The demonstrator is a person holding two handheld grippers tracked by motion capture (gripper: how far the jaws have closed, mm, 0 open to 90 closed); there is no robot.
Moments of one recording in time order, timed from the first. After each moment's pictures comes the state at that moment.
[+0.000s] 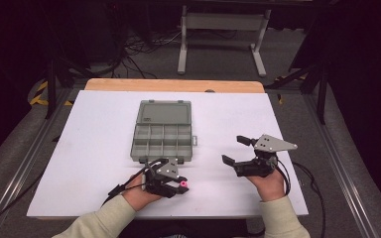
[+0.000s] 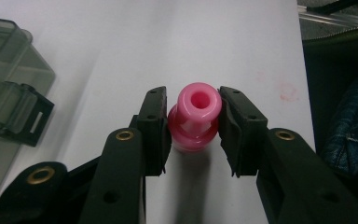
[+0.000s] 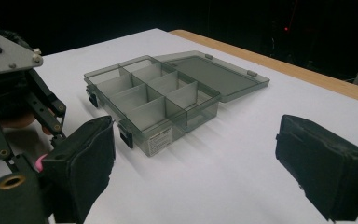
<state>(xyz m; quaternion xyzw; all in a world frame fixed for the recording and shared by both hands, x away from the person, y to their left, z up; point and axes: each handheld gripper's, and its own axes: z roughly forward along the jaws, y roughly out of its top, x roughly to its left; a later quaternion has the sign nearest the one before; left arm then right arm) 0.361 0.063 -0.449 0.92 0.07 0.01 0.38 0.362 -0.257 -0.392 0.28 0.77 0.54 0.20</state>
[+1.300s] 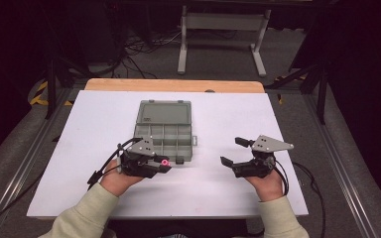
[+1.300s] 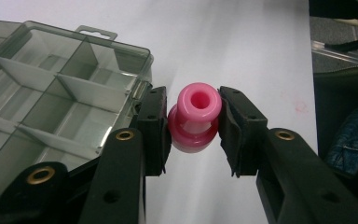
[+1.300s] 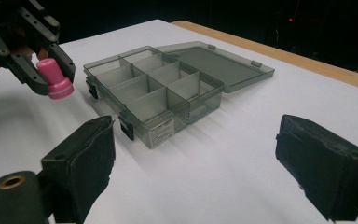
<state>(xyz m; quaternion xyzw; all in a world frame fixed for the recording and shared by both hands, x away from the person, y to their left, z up) 0.384 0.120 -0.400 0.90 0.12 0.04 0.42 0.364 -0.254 -0.399 0.28 0.78 0.53 0.19</state>
